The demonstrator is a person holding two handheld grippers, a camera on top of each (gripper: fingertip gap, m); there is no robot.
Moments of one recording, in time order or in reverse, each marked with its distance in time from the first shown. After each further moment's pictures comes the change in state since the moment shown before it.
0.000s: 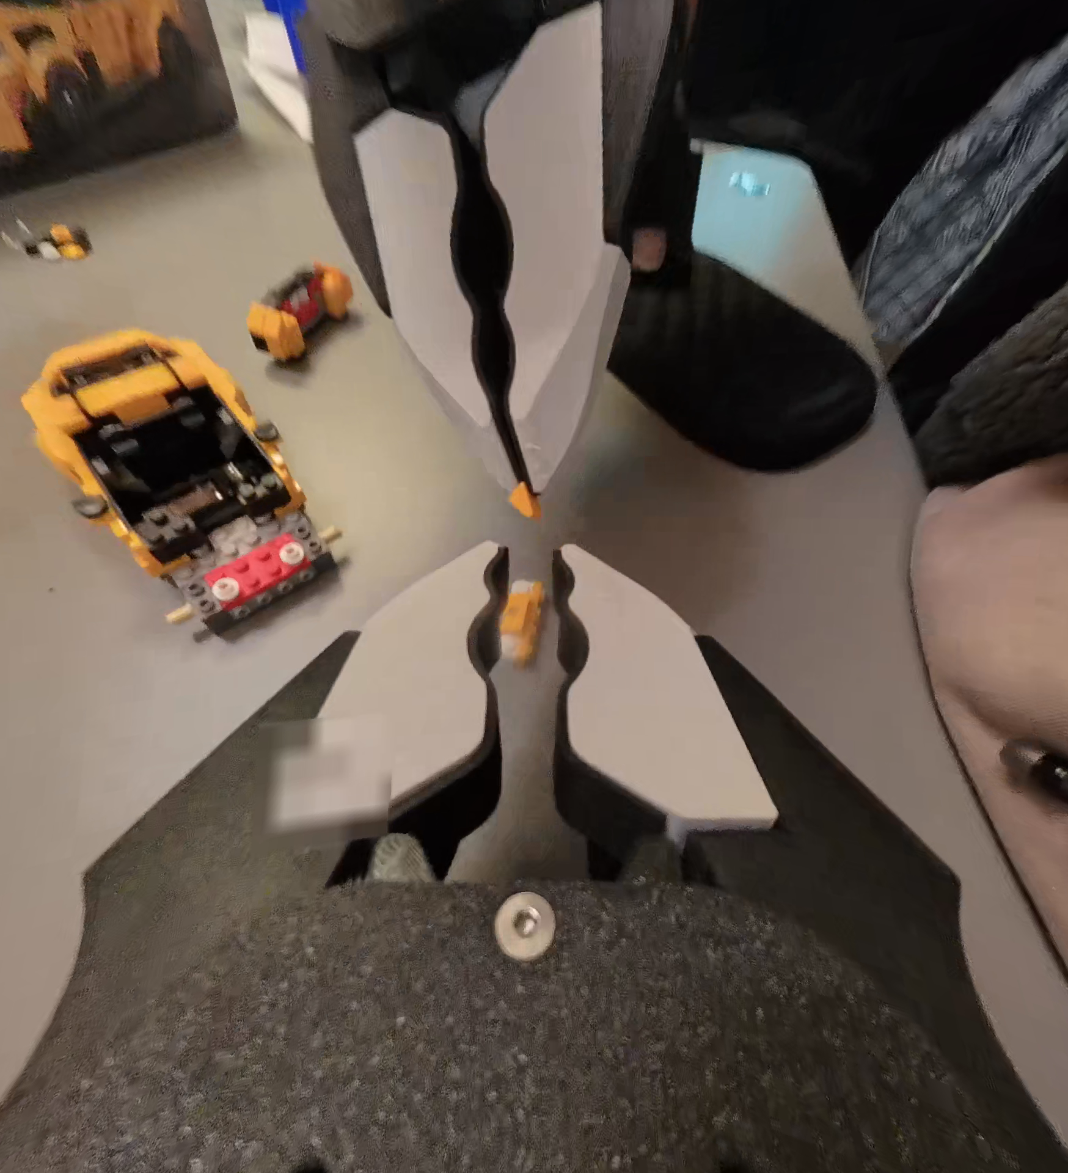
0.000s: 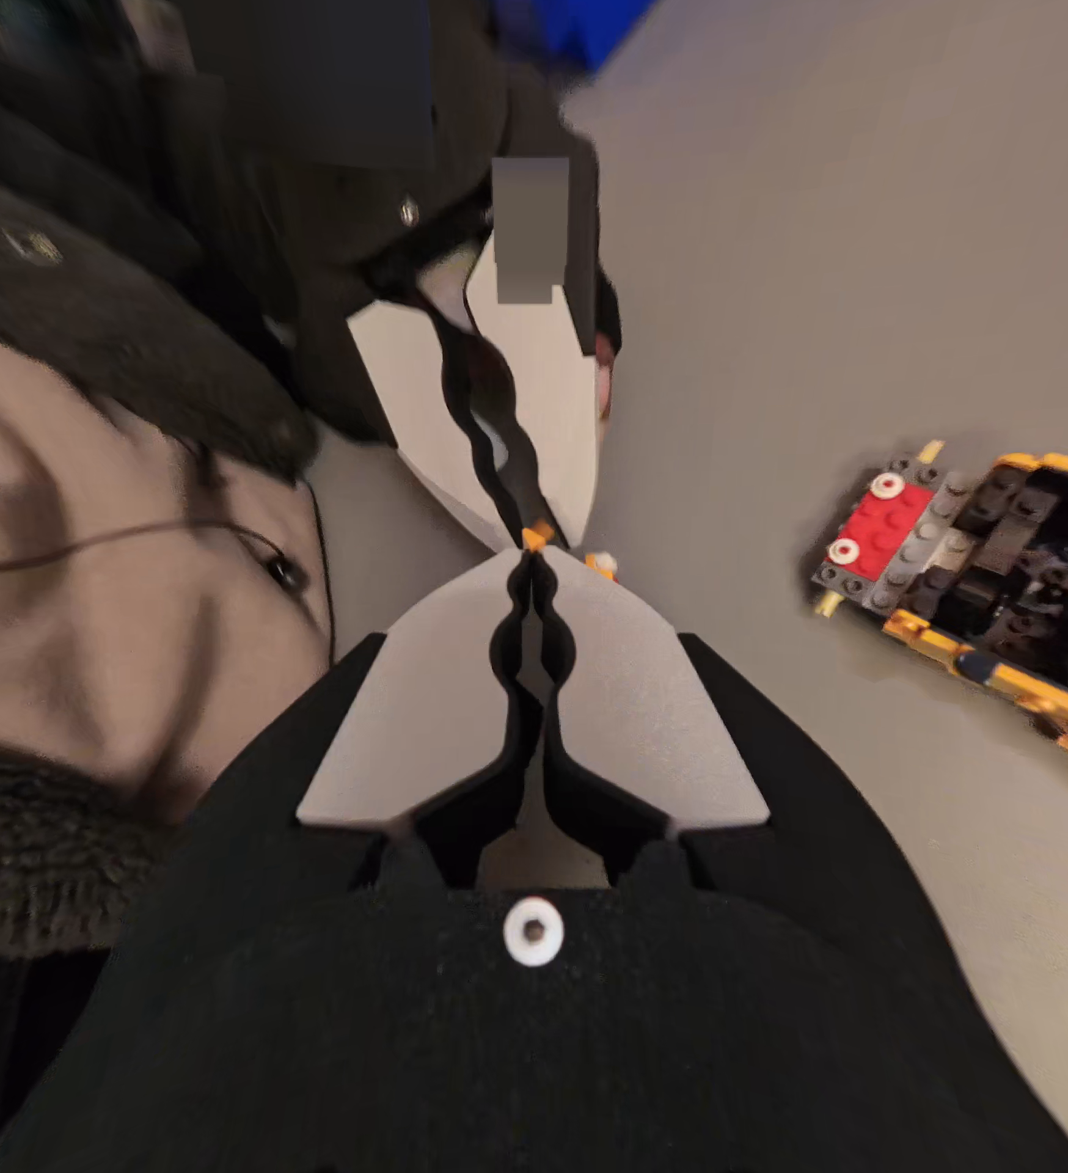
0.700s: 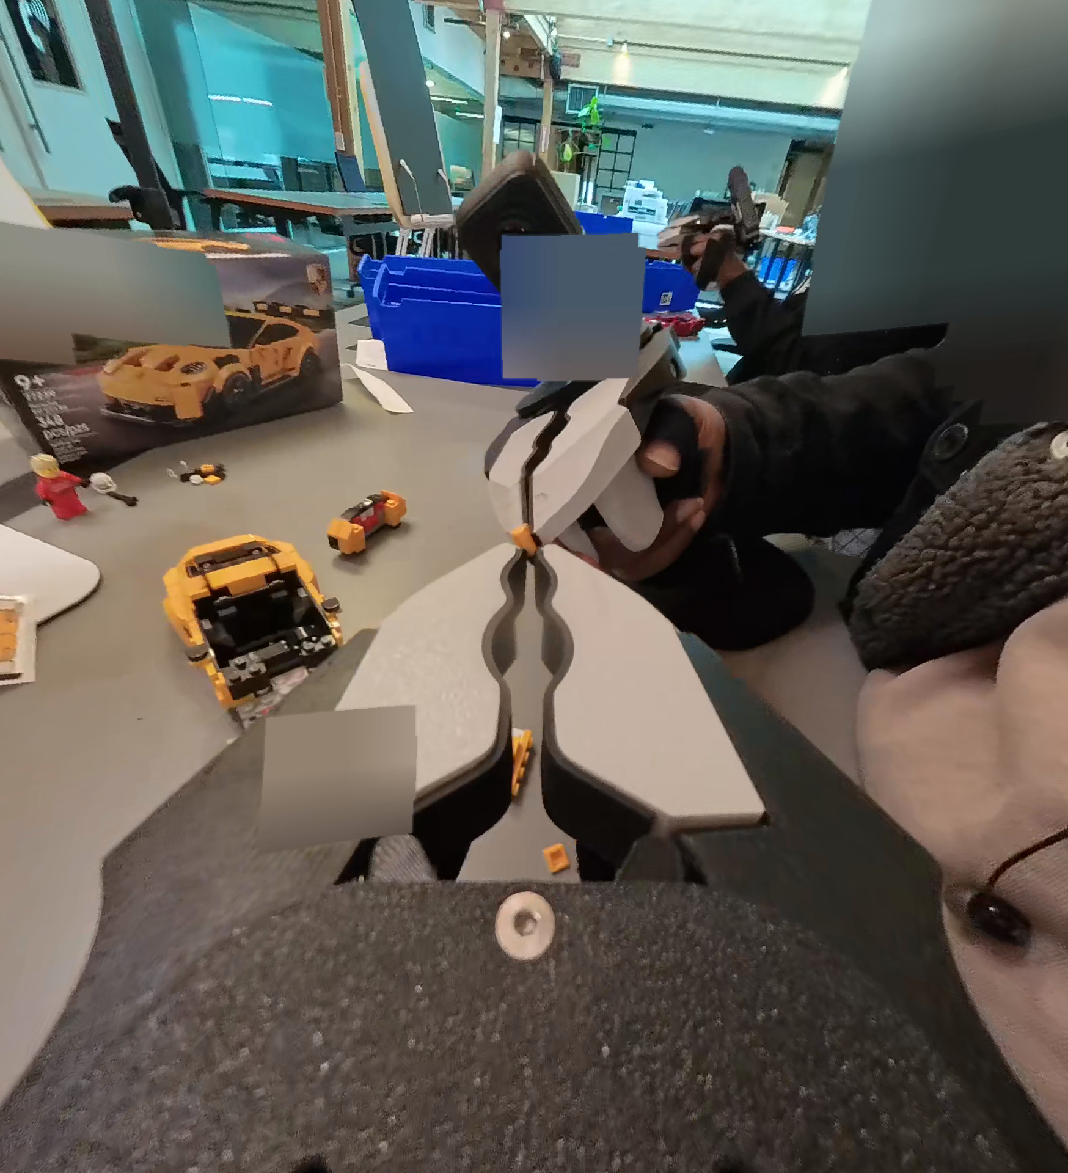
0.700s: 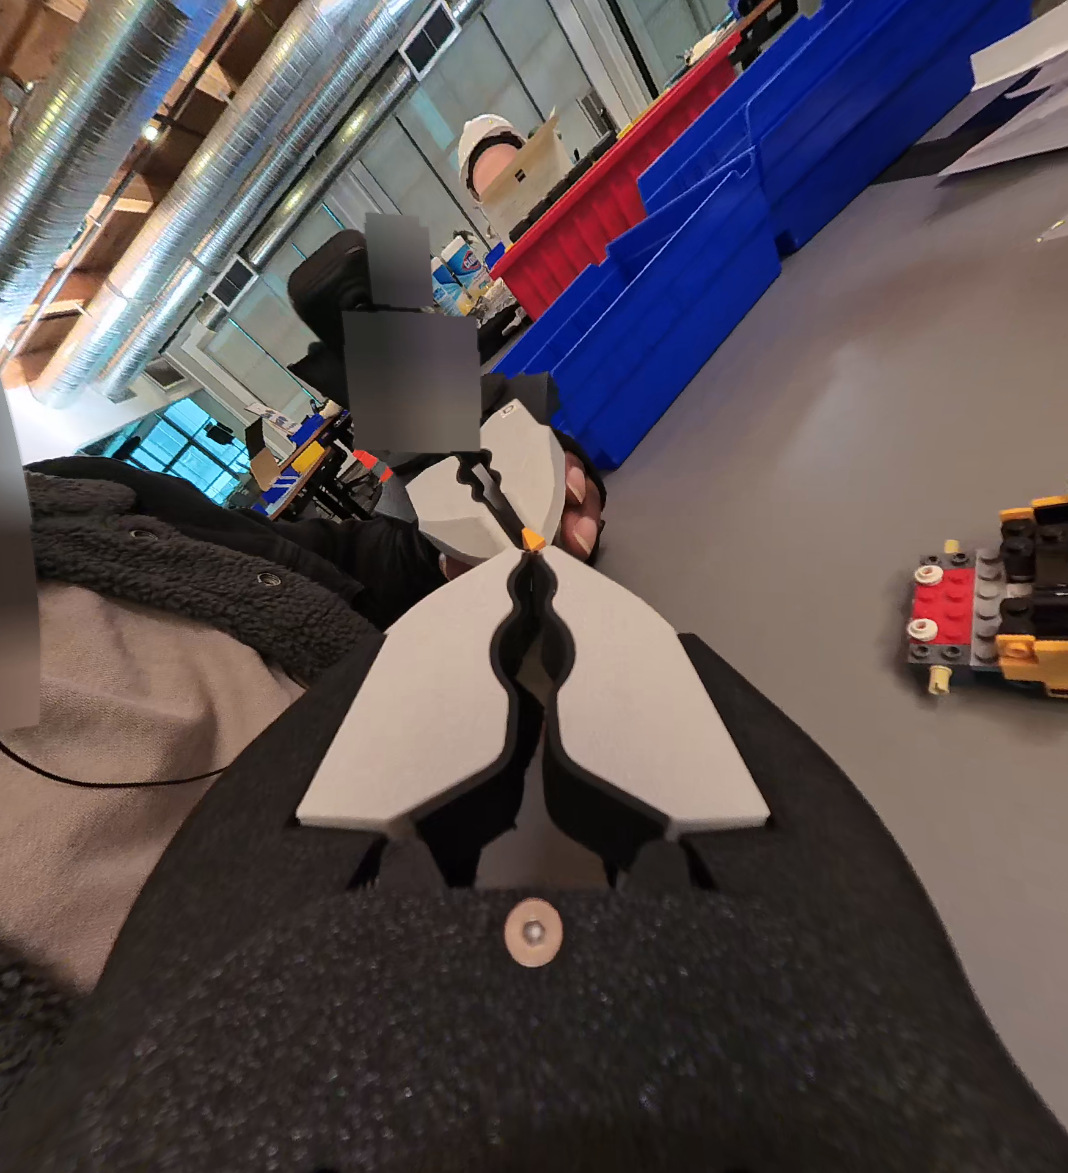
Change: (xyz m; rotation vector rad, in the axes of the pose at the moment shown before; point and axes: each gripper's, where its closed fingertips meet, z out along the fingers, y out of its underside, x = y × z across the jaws) left arm 0.005 -0.062 -0.031 0.354 -0.046 -0.018; right arm -0.024 -0.036 -0.030 0.704 -0.063 0.181
